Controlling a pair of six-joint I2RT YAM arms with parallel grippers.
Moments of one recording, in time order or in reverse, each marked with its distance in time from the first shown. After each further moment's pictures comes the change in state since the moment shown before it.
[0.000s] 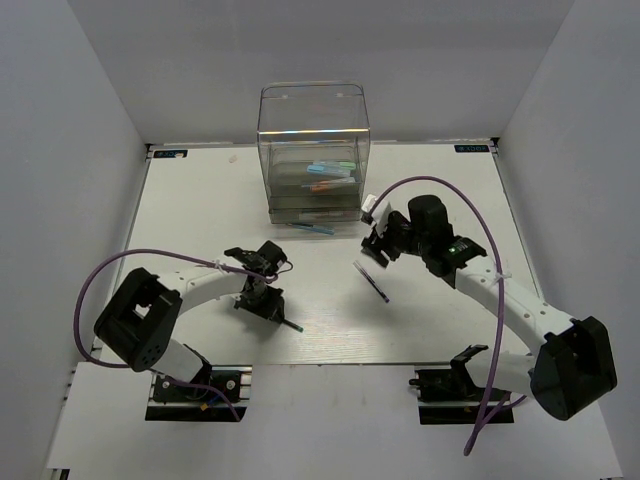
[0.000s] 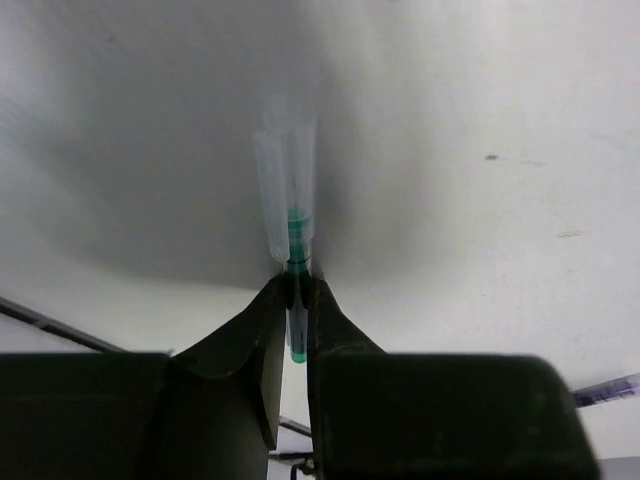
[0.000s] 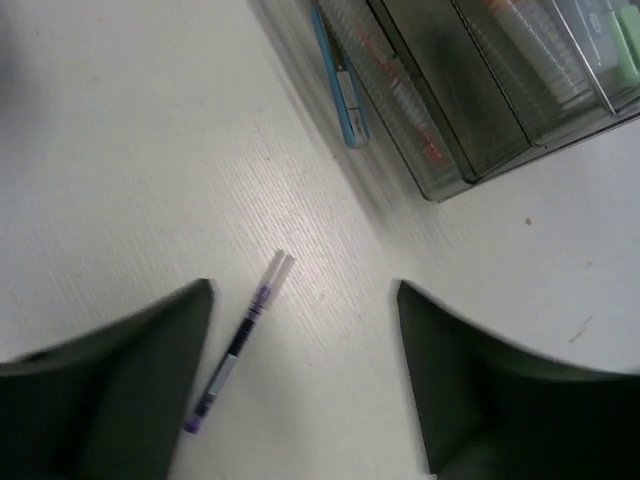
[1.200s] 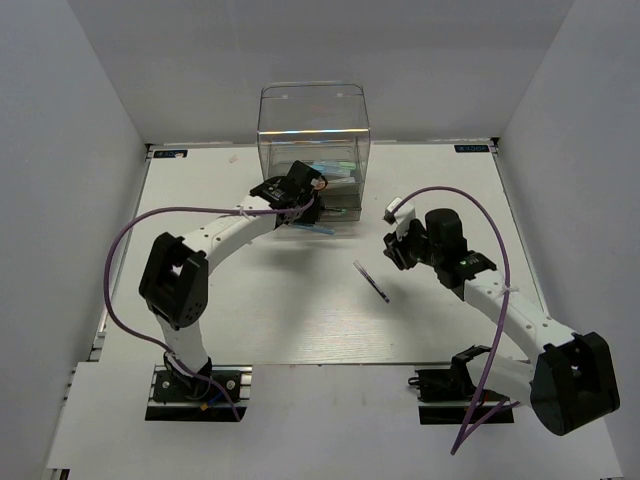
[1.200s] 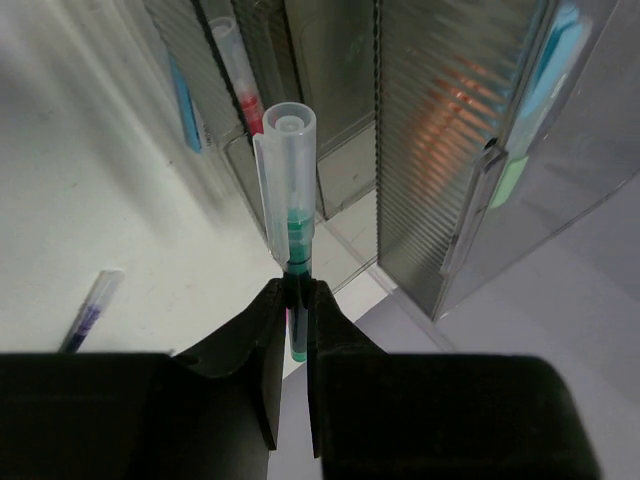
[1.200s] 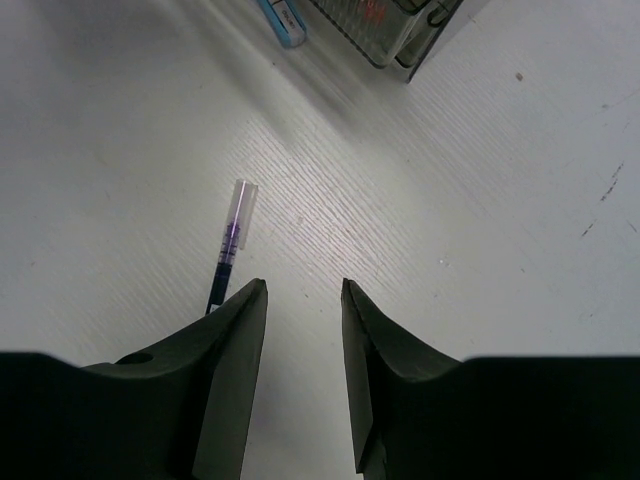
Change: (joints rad) left arm 0.013 0.311 0.705 0.196 -0.275 -0.175; right arm -0.118 -0.076 -0.165 0.061 0.090 0.180
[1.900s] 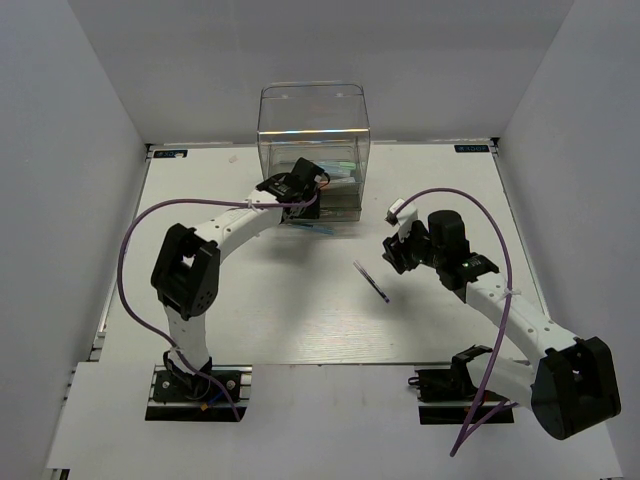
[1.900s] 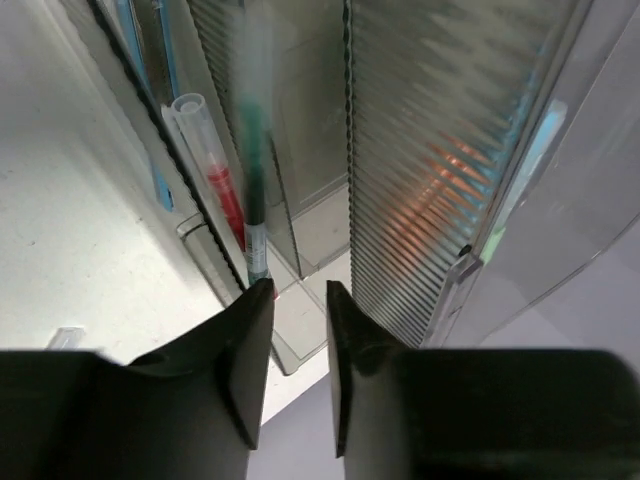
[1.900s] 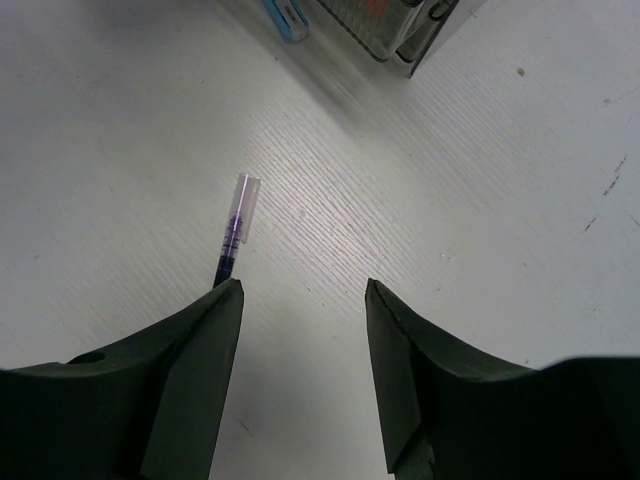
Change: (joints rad) left arm 0.021 0.105 0.077 0.000 -0.069 -0.048; right arm -0.013 -0.026 -0.018 -0.004 -0.012 0.000
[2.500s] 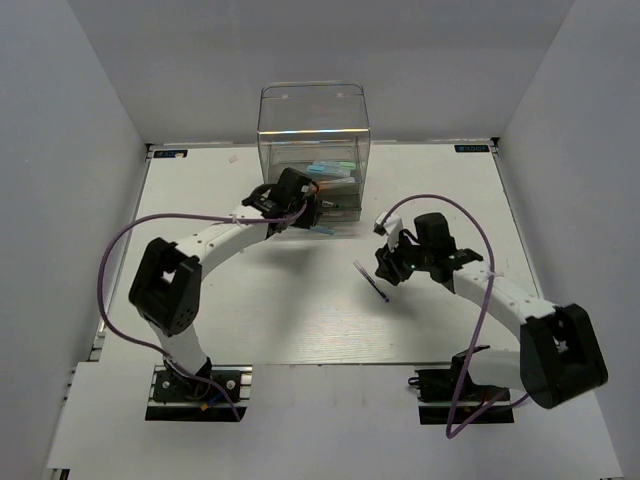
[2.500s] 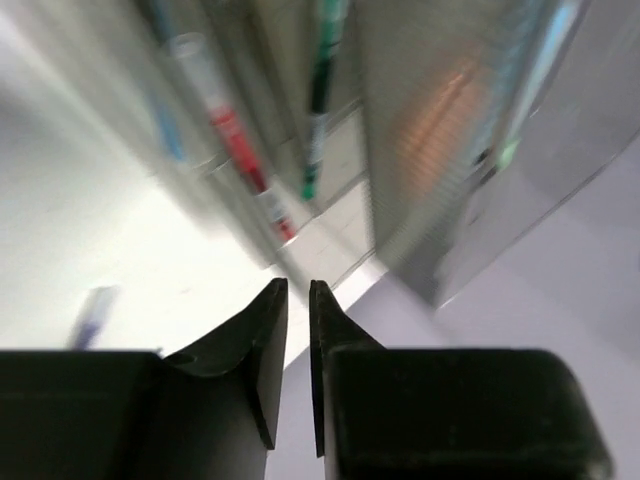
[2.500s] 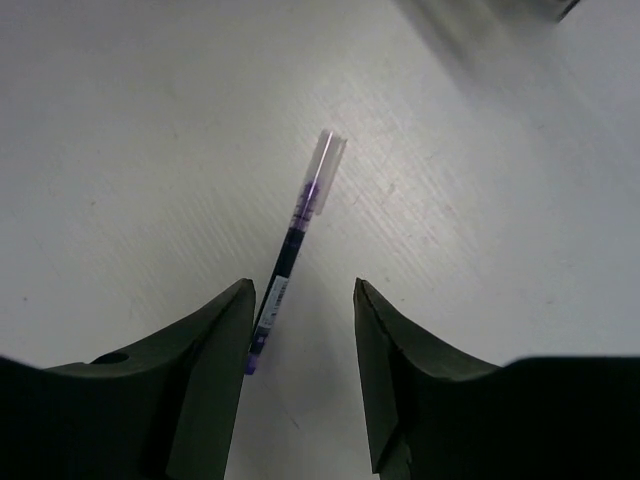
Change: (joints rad) left arm 0.006 -0.119 -0.170 0.174 0.111 0.116; right arm 0.010 0.113 0.002 -0.043 -0.140 -0.027
